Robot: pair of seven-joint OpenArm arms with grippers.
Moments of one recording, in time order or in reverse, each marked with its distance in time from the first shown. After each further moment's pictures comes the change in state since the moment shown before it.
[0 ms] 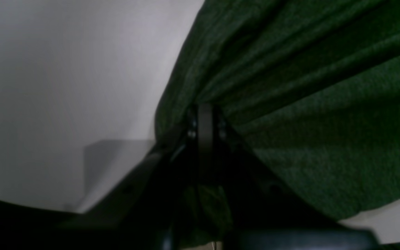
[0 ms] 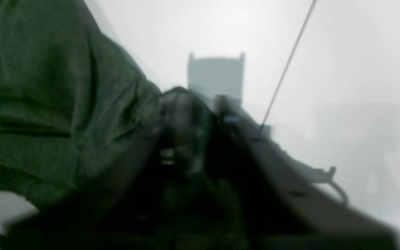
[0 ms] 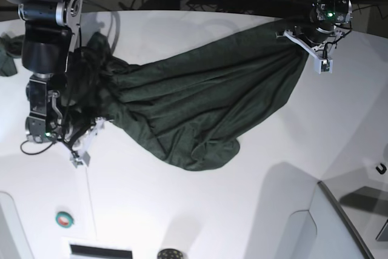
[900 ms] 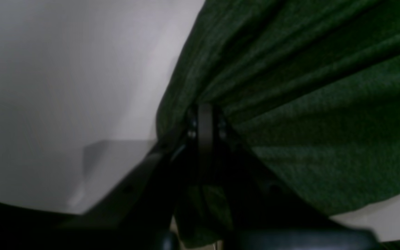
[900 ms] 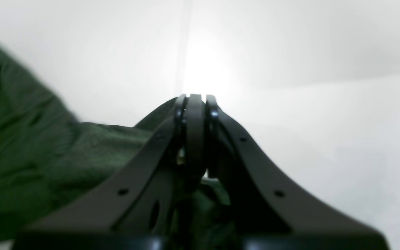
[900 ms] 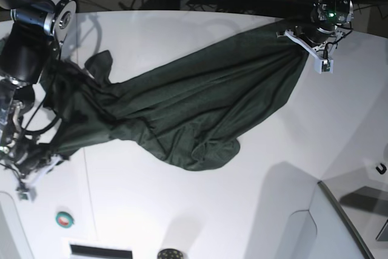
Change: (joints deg) left arm 0.0 -0.4 0.0 -0.2 -0.2 -0.2 0.0; right arm 2.1 2.3 12.8 16.3 0.0 0.0 0.5
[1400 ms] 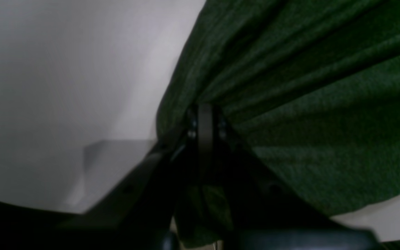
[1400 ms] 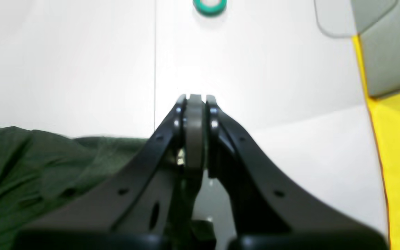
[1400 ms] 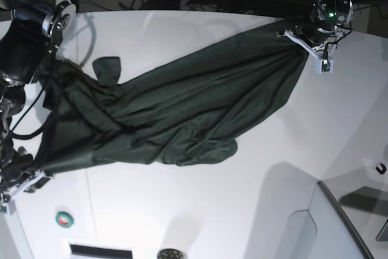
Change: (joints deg) left arm 0.0 0.0 0.0 0.0 0.0 0.0 0.0; right arm 0.0 -0.2 3.6 6.1 0.0 0.2 7.7
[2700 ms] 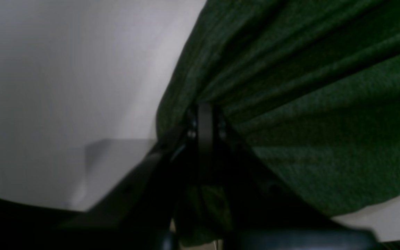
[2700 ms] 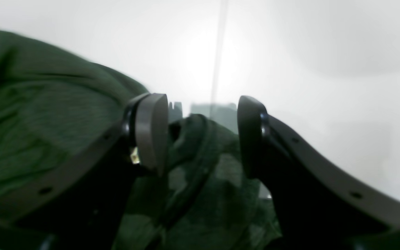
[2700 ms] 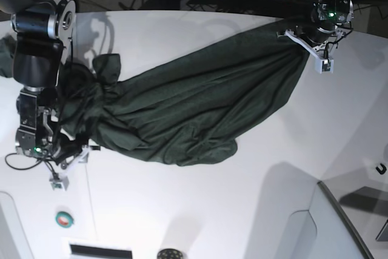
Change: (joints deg) left arm 0.1 0.0 0.0 0.2 0.2 0.2 0.2; right arm 1.6 0.2 -16.0 -23.6 0.2 -9.9 1.5
